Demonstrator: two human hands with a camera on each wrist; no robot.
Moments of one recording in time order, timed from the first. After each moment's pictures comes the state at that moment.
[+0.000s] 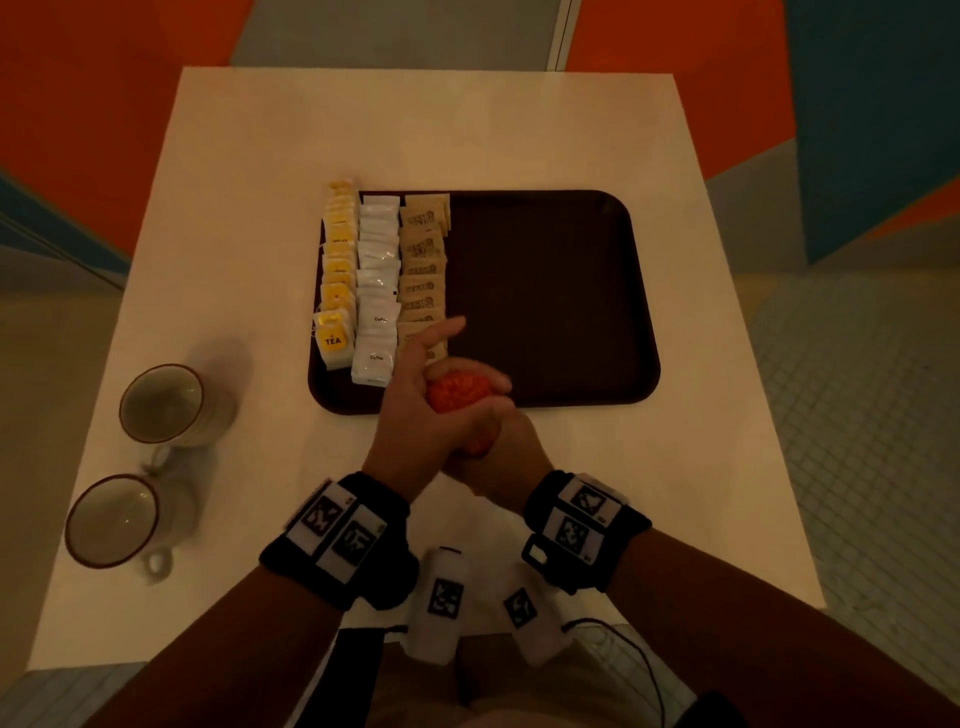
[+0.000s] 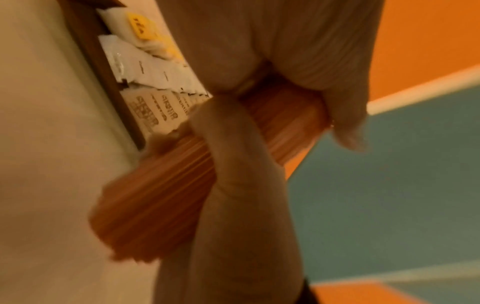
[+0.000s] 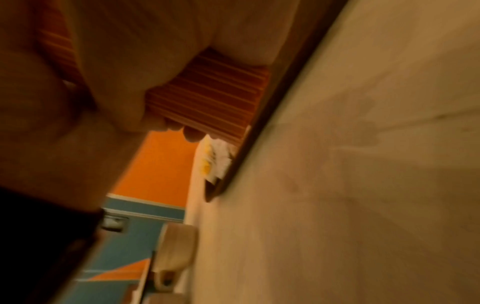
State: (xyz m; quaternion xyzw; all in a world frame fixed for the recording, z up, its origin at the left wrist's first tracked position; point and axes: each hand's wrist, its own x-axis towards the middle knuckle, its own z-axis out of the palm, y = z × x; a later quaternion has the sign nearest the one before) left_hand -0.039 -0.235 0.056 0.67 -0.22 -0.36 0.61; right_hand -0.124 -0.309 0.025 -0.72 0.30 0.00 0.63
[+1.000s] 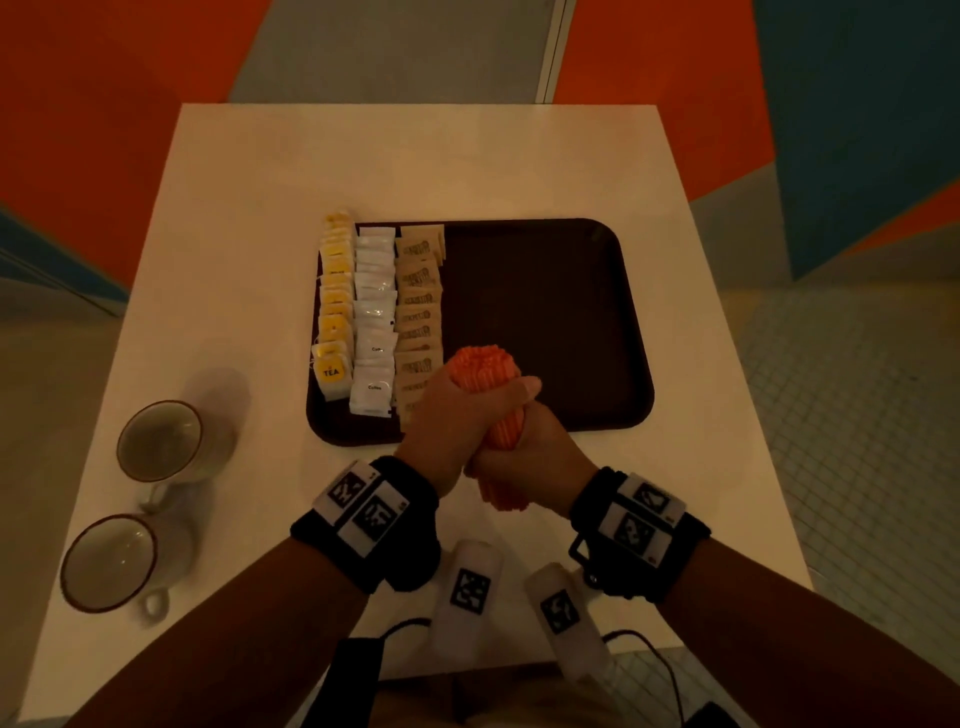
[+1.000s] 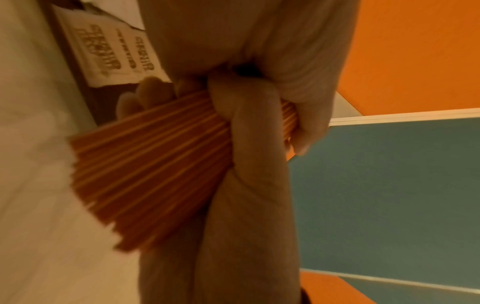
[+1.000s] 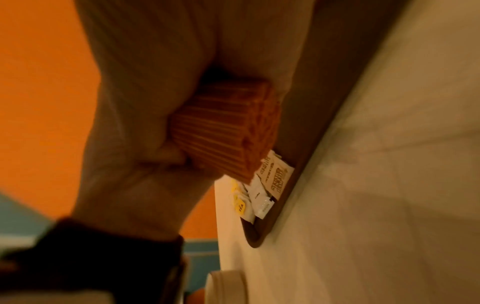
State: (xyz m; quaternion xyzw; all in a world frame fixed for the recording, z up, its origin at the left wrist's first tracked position) left_hand -0.034 -0.280 0.073 0.65 -0.09 -0.47 0.59; right_hand -0.125 -0.343 0.058 -0.65 0.29 0.02 0.70
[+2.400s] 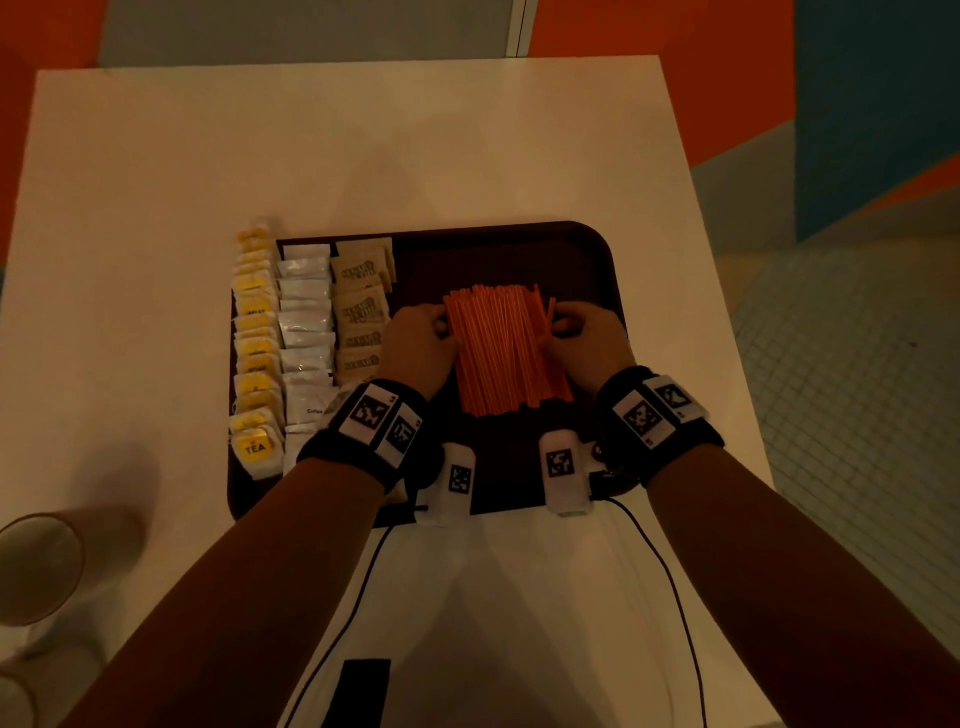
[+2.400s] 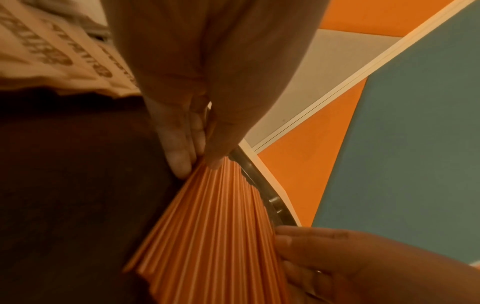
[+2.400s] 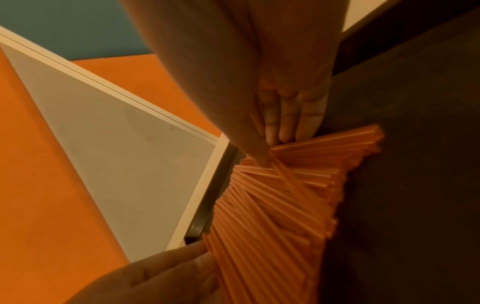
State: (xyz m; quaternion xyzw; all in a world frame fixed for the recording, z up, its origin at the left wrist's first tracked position) left_hand 0.074 -0.411 -0.033 0.84 -0.30 -0.32 0.33; right_hand -0.066 -0.533 -0.020 -0.74 0.51 -0.02 0.45
